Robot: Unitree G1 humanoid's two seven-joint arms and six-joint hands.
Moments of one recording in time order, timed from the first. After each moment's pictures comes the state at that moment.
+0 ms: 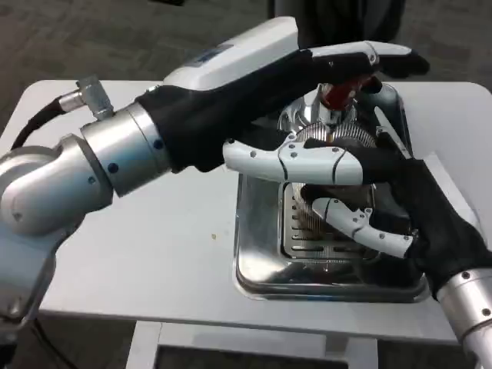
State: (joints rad) left arm -0.79 0.62 -0.13 -0.23 0.04 -0.13 -0.64; right arm -0.21 -0.18 0.09 -0.53 -0.34 0.38 0.12
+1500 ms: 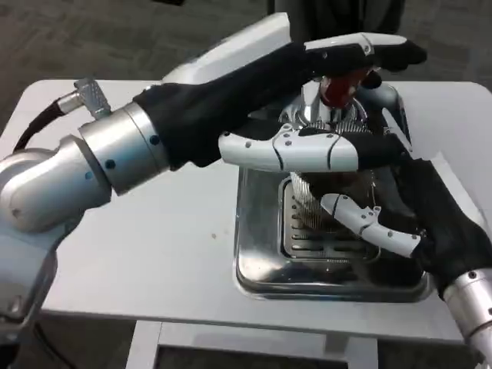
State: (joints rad) left arm -0.79 0.61 -0.12 -0.22 -0.02 -0.09 -0.64; right arm -0.21 -0.20 0.07 -0.52 -0.33 0.38 0.12
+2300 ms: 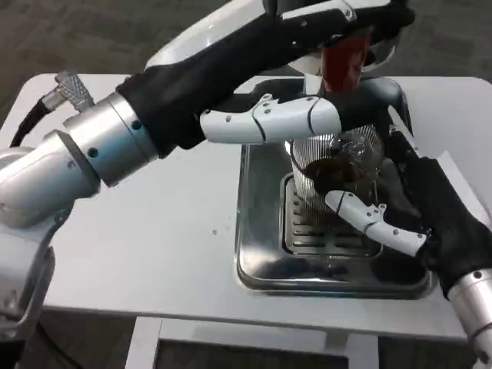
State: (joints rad) left arm -0.79 0.55 -0.04 -0.20 -0.08 -0.06 -0.64; right arm -0.21 -0.20 0.06 -0.54 -0.32 0.38 0.12
